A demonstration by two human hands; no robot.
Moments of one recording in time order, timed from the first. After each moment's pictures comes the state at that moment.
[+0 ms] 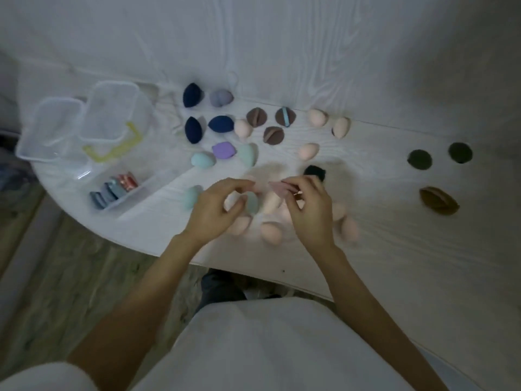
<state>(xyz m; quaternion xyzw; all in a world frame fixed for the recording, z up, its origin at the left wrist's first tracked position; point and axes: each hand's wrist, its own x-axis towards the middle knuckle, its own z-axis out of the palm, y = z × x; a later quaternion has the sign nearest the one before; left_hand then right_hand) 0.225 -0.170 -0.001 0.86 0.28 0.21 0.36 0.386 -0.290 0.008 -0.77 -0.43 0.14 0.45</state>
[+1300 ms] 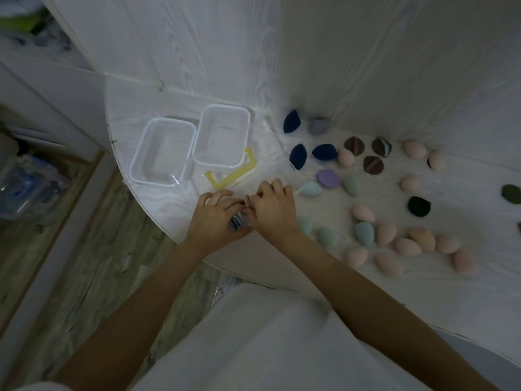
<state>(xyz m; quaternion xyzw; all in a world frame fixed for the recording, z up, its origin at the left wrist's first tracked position) 0.013 0.028 -0.054 0.95 0.25 0.14 0.10 0.152 -0.045 -0.032 -0.78 -0.61 -0.07 0.10</state>
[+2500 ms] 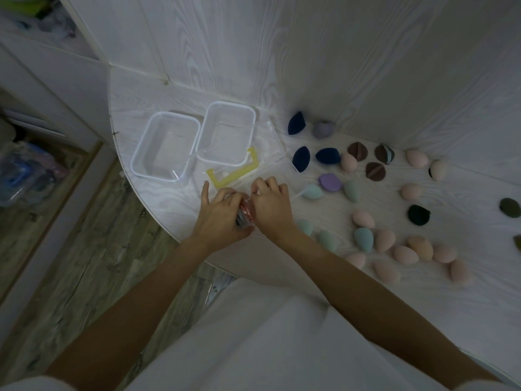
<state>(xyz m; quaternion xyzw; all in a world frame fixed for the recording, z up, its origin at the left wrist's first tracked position) 0.022 0.023 -0.052 0.94 0.31 0.07 0.13 0.157 -0.033 -0.043 -0.76 -0.64 -0.01 0.11</state>
